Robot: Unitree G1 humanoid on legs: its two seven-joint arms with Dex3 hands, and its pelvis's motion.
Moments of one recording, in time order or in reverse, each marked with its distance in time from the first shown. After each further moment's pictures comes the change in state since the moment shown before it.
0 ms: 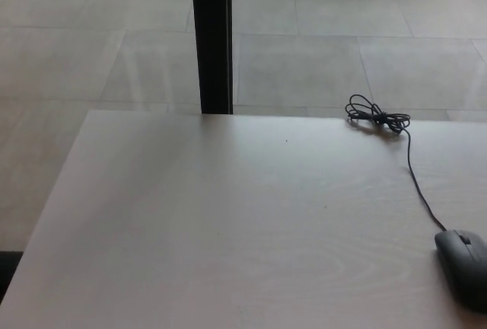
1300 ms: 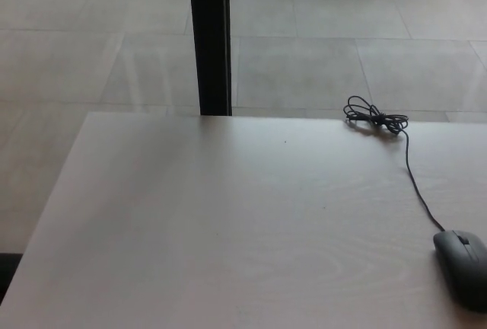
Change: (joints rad) left_arm -0.009 -0.007 0.008 0.001 -0.007 0.000 0.010; right_arm 0.207 0.580 -0.363 0.282 0.503 0.113 -0.156
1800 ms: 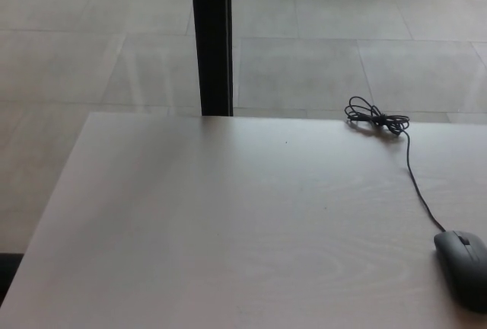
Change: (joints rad) left_arm 0.000 0.000 0.001 0.002 -0.008 0.000 -0.001; right_arm 0.048 -0.004 0.113 0.025 0.069 -0.031 0.012
